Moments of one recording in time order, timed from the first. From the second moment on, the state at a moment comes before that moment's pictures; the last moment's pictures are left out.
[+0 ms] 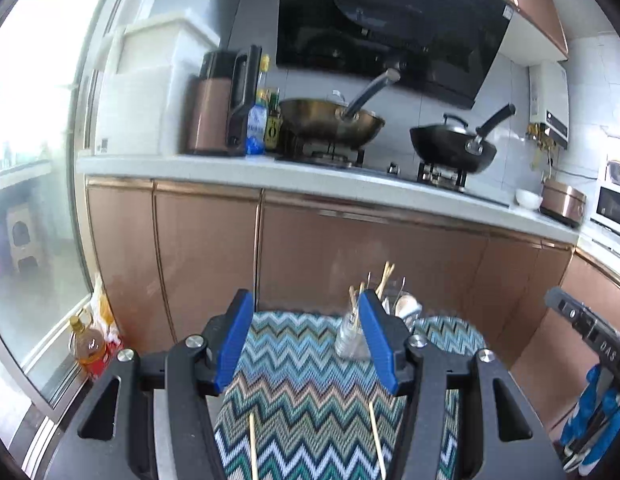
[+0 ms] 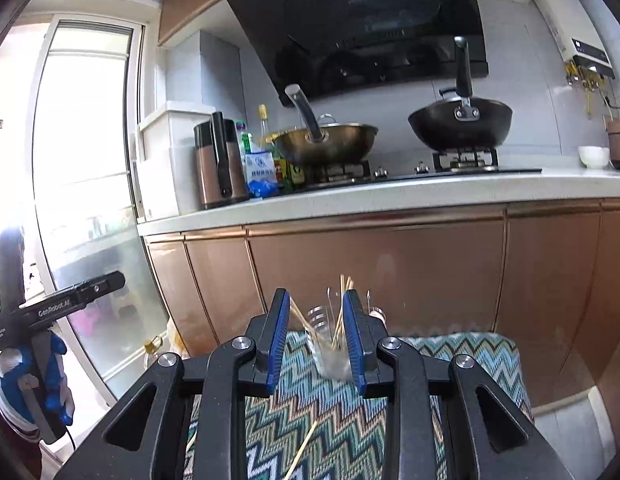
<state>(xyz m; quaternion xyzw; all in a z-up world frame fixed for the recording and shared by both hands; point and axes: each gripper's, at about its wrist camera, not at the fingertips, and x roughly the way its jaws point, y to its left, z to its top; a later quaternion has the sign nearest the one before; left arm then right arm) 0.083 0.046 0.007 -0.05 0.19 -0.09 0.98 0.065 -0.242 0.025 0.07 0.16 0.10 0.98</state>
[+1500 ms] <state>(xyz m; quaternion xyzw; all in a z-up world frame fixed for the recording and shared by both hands) 0.241 0.069 -0.239 -0.08 0.58 -0.13 0.80 0.229 -0.177 -0.200 0.07 0.58 0.15 0.79</state>
